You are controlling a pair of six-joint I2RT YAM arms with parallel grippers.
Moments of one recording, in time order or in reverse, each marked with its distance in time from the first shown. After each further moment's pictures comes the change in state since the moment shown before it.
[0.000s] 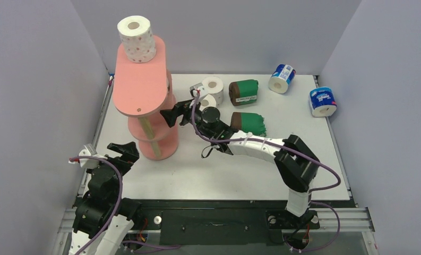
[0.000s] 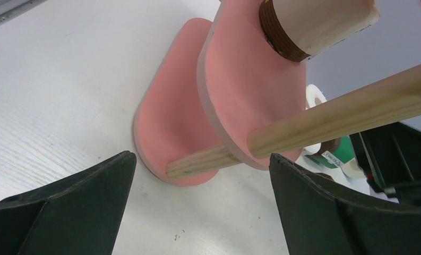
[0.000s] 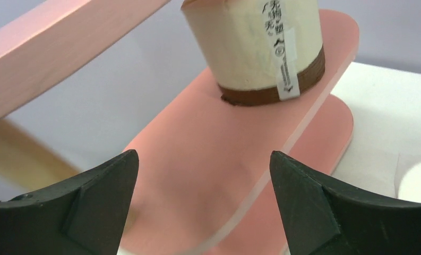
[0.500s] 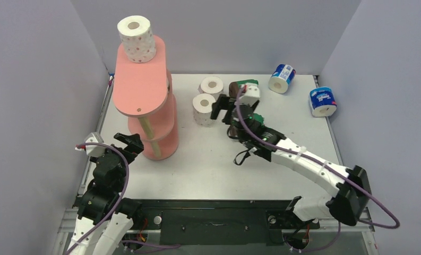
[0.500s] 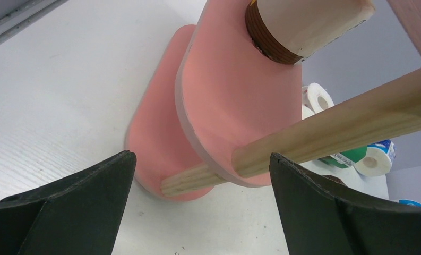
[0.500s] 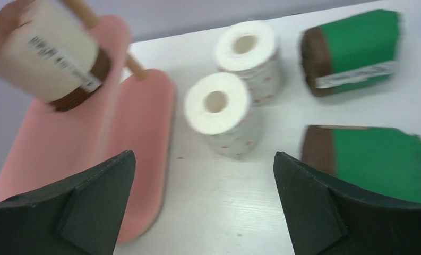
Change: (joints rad) left arm 0.000 0.142 0.001 0.160 0.007 0.082; right arm -0.018 -0.487 -0.171 -0.664 0.525 0.125
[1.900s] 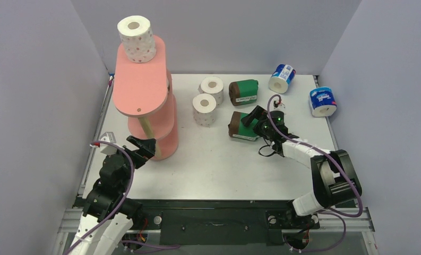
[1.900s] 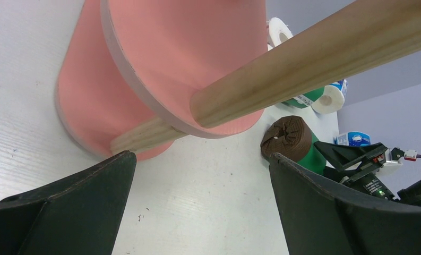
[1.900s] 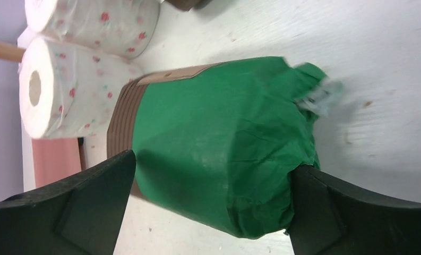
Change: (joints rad) left arm -0.027 -0.012 -0.090 0.052 0.253 -0.085; right arm -0.642 0.095 -0.459 0.287 -0.623 0.244
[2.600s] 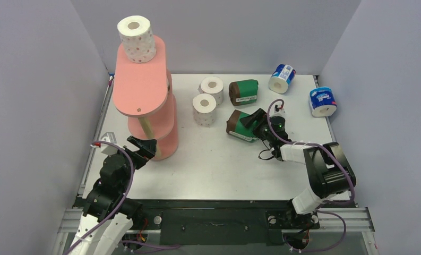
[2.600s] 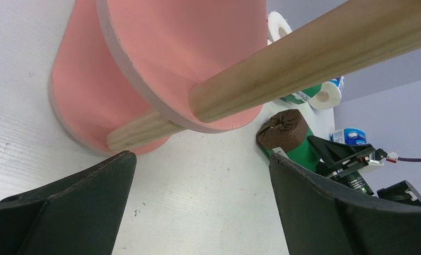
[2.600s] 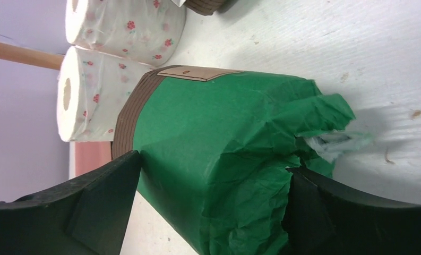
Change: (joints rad) left arm 0.000 0.001 -0.001 -0.010 0.019 -0.023; right arm 0.000 0.082 -0.098 0.282 -0.074 0.093
